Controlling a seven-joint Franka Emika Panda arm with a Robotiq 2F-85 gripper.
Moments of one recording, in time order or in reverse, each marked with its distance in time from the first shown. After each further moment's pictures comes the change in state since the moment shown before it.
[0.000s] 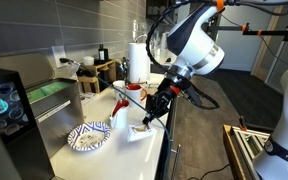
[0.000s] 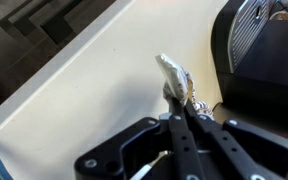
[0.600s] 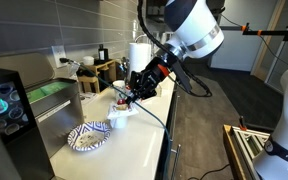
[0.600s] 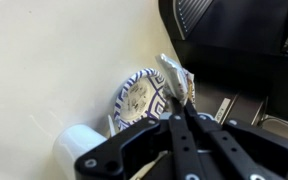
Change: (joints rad) arm 0.002 -0.050 0.075 0.116 -0.037 0.081 0.213
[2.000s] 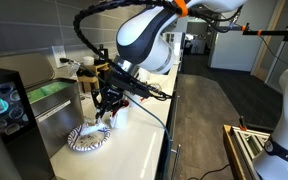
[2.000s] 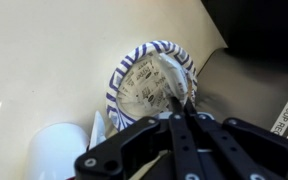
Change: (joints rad) arm 0.040 0.423 0.028 0.368 -0.621 0.125 0.712
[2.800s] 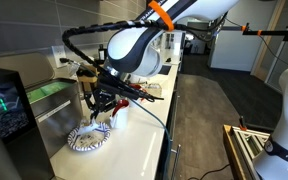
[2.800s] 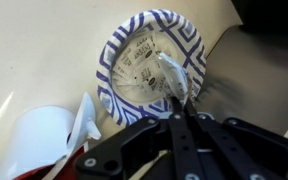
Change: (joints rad) arm 0.014 0.114 -0.035 0.118 -0.176 0.000 0.154
